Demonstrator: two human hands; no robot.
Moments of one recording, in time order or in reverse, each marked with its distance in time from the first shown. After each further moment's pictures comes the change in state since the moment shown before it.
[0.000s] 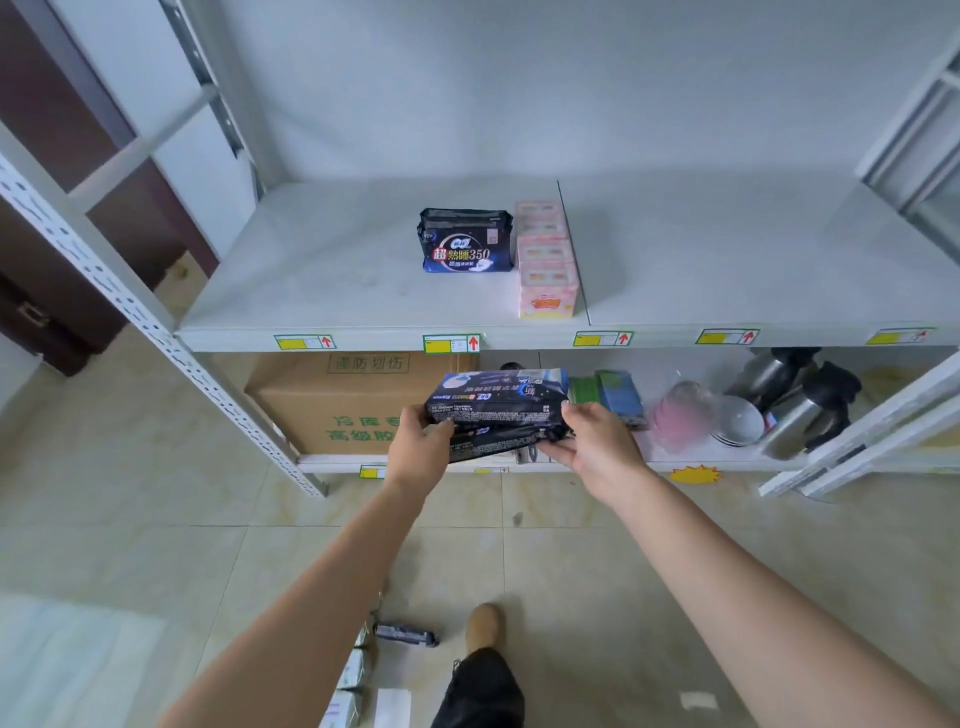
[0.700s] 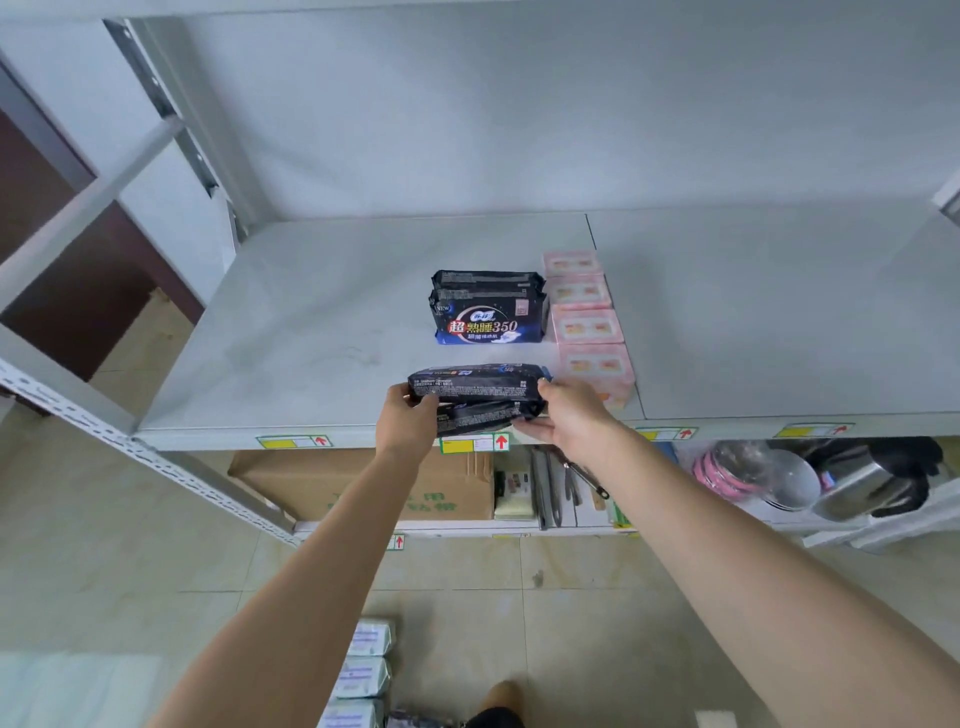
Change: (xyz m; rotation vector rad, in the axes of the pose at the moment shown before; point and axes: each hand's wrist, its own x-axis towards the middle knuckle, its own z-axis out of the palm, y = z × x) left_hand 0.203 0.085 -0.008 0.015 0.074 -0.048; right_hand 0.161 -0.099 0.122 -0.049 -0.045 0.128
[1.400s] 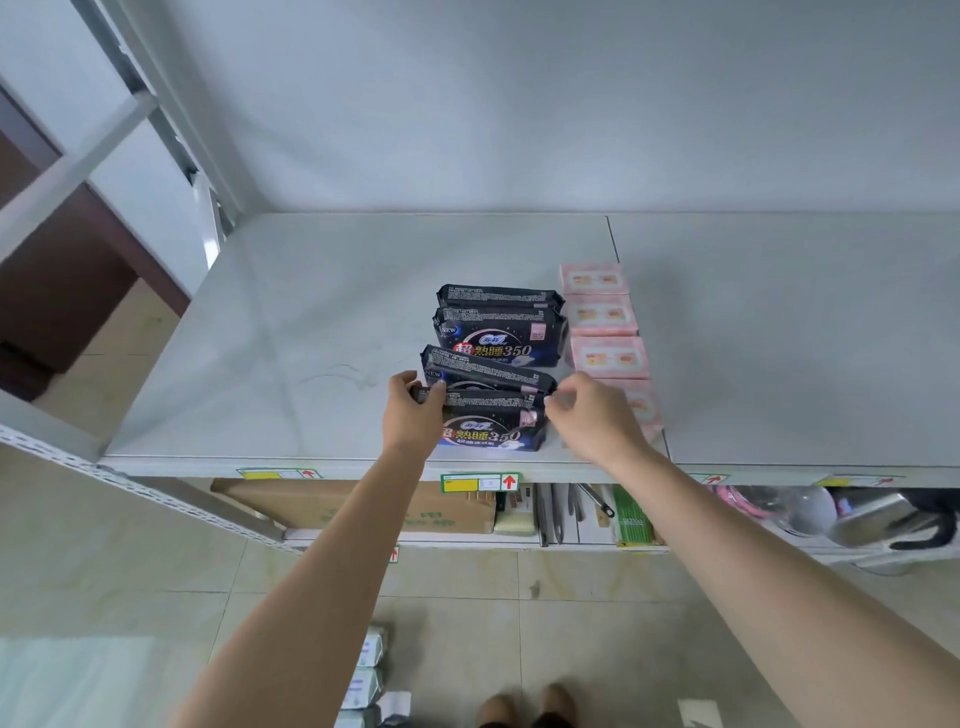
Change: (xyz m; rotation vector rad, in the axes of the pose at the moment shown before) left_hand 0.071 0.014 0.020 -0.053 -0.025 0.001; right_hand 0.035 -0.035 -0.001 -1.137 0.094 -0.394
